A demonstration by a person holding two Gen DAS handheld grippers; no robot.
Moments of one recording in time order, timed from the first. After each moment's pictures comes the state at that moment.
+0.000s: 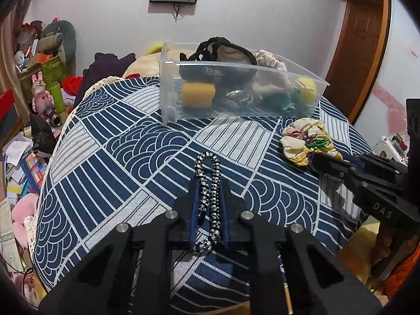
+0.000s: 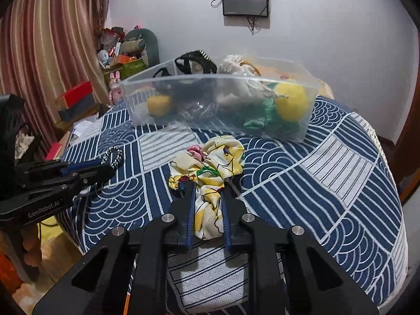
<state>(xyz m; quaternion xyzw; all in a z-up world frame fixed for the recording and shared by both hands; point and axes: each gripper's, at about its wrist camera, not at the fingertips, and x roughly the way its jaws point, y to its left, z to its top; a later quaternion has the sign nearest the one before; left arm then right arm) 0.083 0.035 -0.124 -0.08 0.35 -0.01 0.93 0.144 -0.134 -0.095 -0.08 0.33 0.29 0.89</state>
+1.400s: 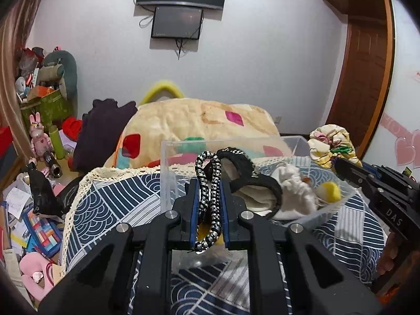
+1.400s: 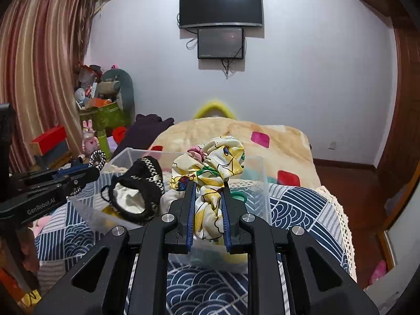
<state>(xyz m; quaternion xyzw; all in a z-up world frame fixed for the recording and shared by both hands) 0.199 0.068 -0.040 -0.07 0.27 0.01 0.96 0.233 -0.122 -0.020 -0.05 0.23 0.24 0.94</state>
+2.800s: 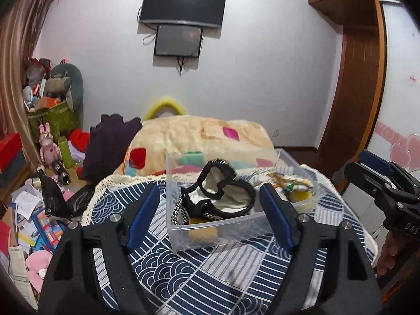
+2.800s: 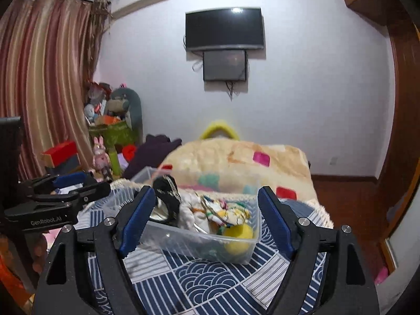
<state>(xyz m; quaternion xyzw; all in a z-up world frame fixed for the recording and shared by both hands) 0.133 0.051 -0.003 -0.07 0.23 0.02 0.97 0.176 -0.149 0.023 -0.04 0.17 0.26 0.95</state>
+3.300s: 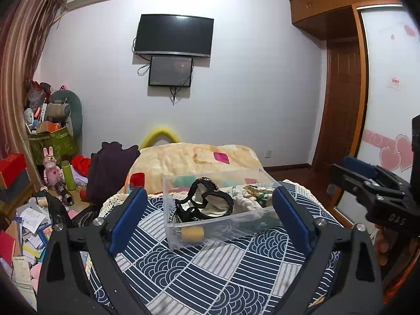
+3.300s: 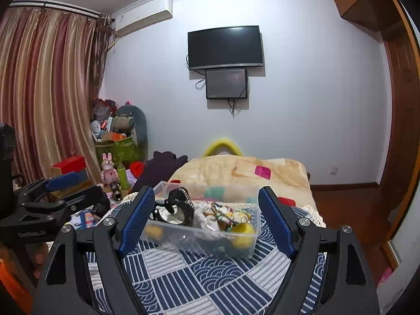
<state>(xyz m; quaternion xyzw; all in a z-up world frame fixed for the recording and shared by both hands) 0.064 0.029 0.026 -0.05 0.15 0.00 0.99 0.138 -0.159 0.032 -0.02 0.14 0.26 0.96</state>
